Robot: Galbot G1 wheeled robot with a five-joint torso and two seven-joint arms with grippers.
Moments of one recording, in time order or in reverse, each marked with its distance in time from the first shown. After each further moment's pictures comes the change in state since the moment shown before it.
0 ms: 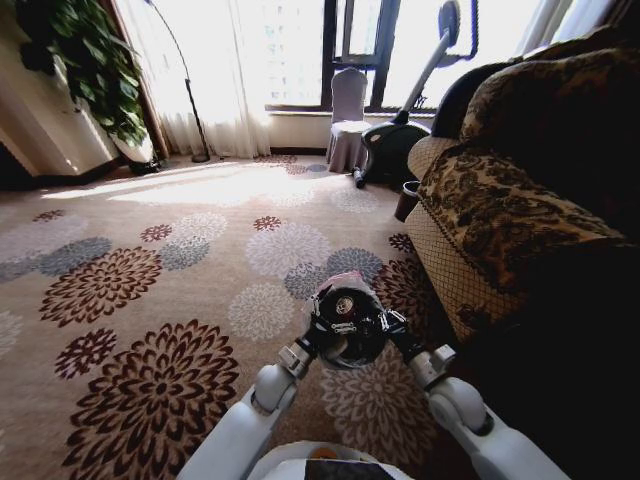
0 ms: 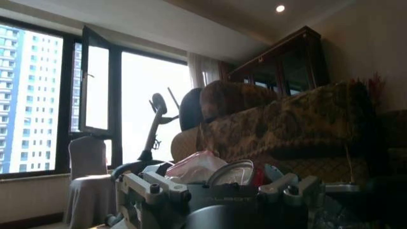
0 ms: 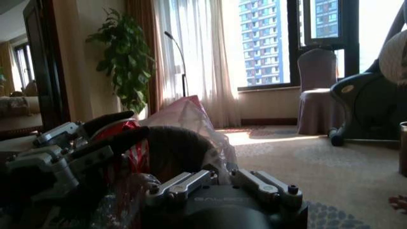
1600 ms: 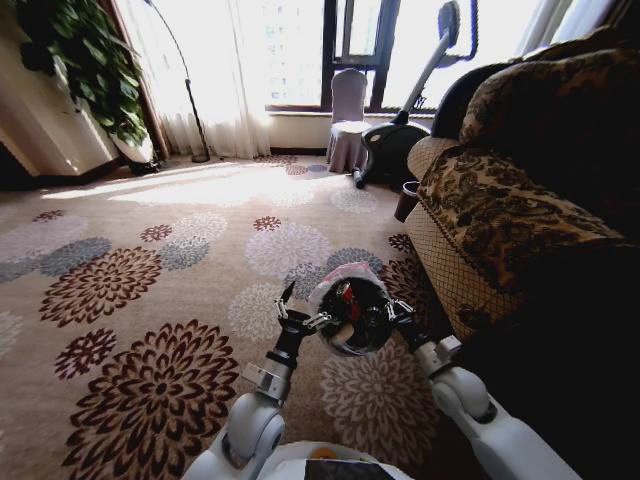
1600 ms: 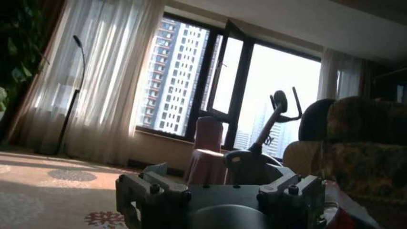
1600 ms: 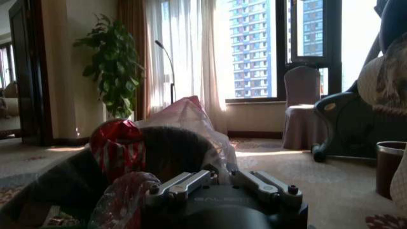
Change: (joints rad) left arm 0.362 -0.044 -0.176 -0.383 -0.102 0.157 -0.376; right arm 0.032 0.027 0.069 -0.004 -0.019 -0.016 0.000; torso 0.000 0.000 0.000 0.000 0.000
